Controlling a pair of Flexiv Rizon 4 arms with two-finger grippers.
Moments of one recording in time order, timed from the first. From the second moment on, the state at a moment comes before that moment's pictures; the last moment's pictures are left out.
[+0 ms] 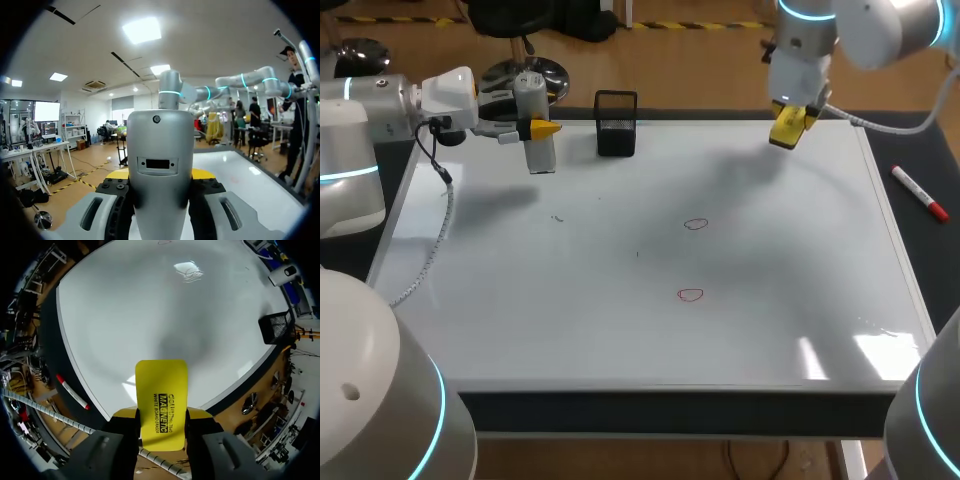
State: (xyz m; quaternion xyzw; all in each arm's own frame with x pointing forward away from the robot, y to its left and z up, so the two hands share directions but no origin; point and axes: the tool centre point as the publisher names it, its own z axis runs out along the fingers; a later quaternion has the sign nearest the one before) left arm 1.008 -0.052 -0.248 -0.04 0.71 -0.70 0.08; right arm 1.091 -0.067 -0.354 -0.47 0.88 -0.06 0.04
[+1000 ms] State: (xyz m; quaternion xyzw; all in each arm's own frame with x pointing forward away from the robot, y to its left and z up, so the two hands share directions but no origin) left arm 1.005 -0.058 -0.244 -0.04 0.71 -0.70 0.08; right arm 1.089 -0.069 -0.352 -0.47 0.88 -0.06 0.04
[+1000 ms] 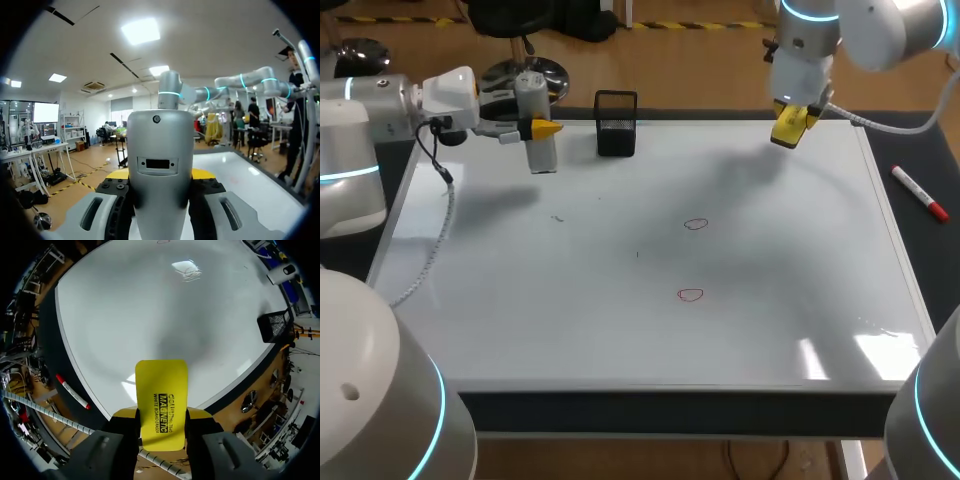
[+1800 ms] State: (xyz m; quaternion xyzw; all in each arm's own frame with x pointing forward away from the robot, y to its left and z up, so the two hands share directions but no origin) left arm 0.954 -0.156 -0.228 0.05 0.69 -0.72 0.00; right arm 1.089 -0.069 -0.353 -0.47 0.88 -0.06 0.04
